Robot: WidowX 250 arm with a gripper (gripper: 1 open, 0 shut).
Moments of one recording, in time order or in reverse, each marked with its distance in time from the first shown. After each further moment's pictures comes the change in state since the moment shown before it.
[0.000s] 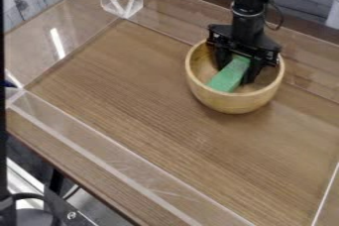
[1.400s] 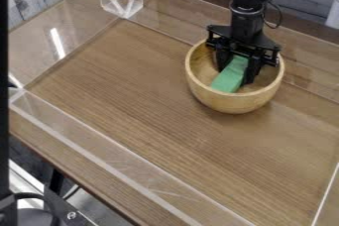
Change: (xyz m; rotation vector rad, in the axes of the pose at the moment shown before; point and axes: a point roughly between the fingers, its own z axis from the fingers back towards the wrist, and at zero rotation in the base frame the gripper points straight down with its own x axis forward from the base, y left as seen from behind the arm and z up) arm -0.004 0.001 0.007 -0.030 0.062 -0.004
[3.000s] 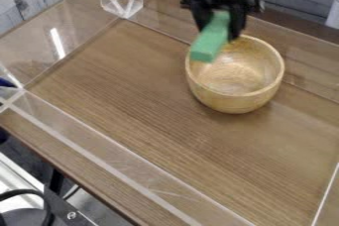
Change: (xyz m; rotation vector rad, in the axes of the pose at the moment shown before) arm -0.018 0.039 0.095 -0.122 -0.157 0.149
